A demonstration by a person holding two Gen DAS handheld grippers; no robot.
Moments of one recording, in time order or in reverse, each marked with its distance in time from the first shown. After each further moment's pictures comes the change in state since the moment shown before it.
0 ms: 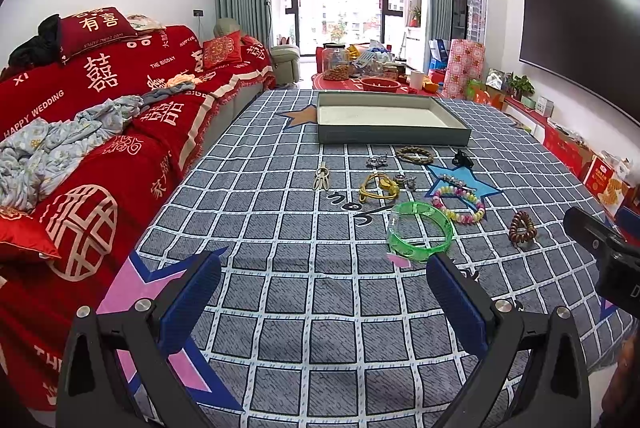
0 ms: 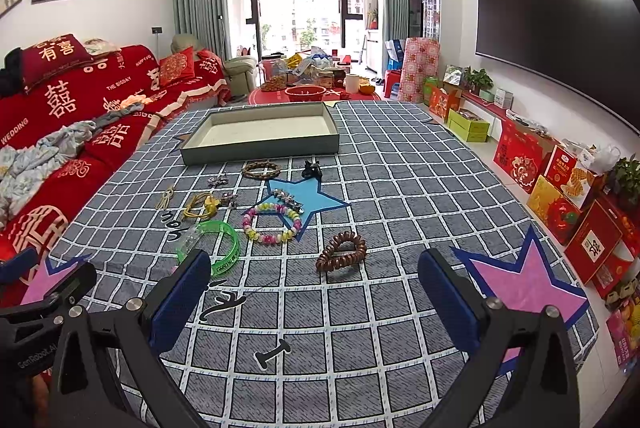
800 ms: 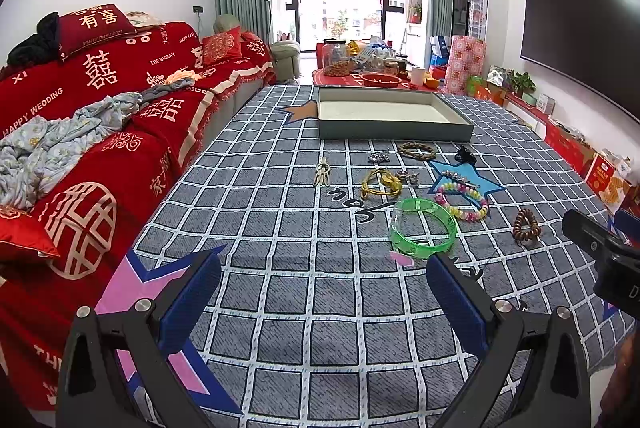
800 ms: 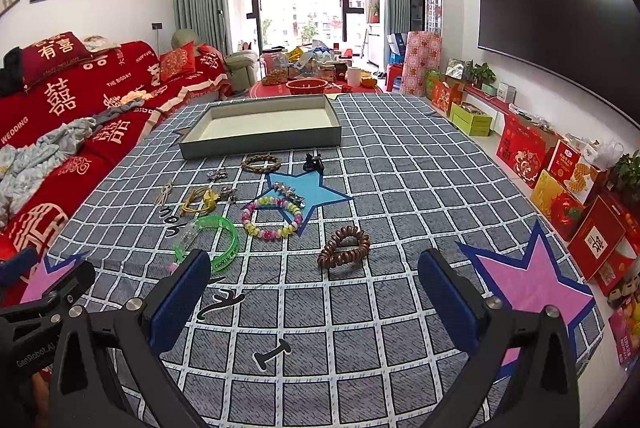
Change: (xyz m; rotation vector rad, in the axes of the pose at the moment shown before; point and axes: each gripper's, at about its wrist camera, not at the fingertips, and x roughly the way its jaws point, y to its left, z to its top) left arm 0.005 0.002 0.001 0.003 0.012 0.004; right arm -0.005 0.006 0.001 0.004 0.021 0.013
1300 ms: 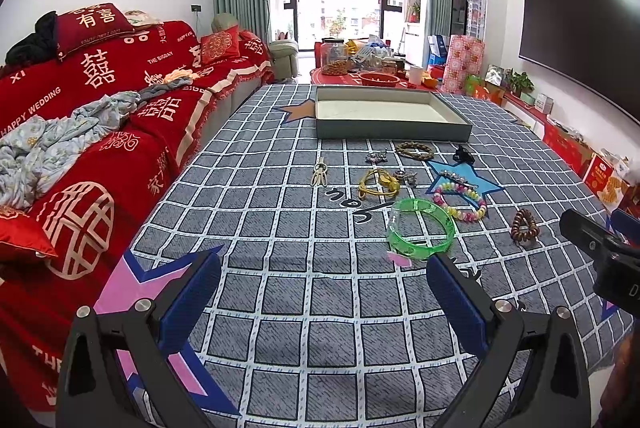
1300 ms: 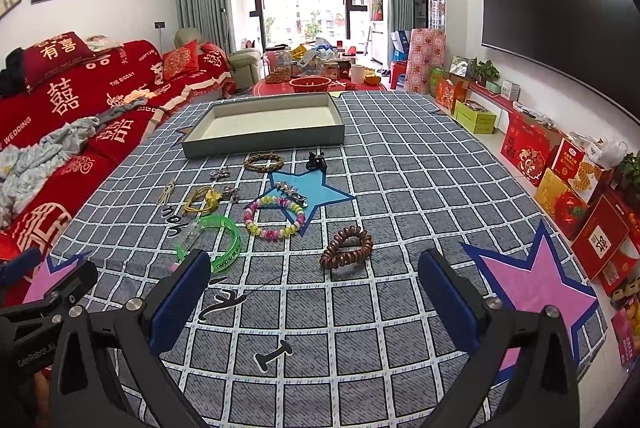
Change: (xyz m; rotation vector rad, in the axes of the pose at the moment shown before) left arm 0.006 -0.004 -0.001 0.007 0.004 -0.009; right arm 0.005 -0.001 0.002 -0.003 0.014 0.015
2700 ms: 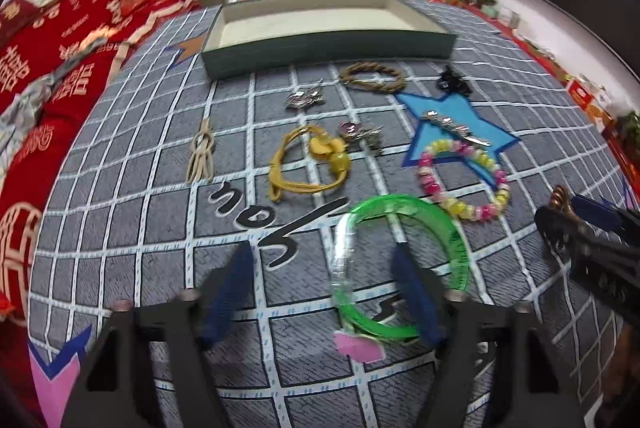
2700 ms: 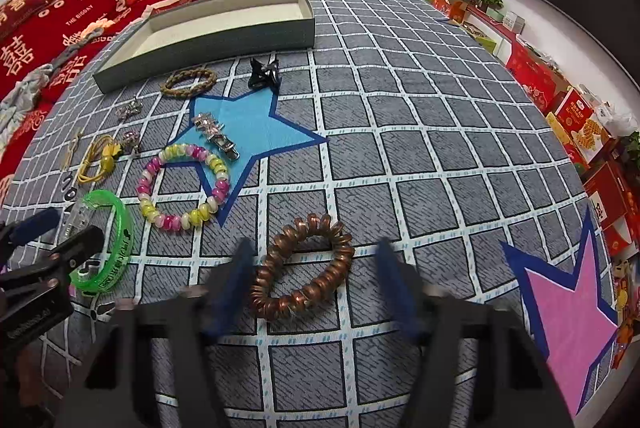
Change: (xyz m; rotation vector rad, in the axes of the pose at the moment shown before) left arm 0.139 -0.058 0.030 0.167 0.333 -0.167; right arm 0.147 -0.041 0.012 0.023 0.369 -0.057
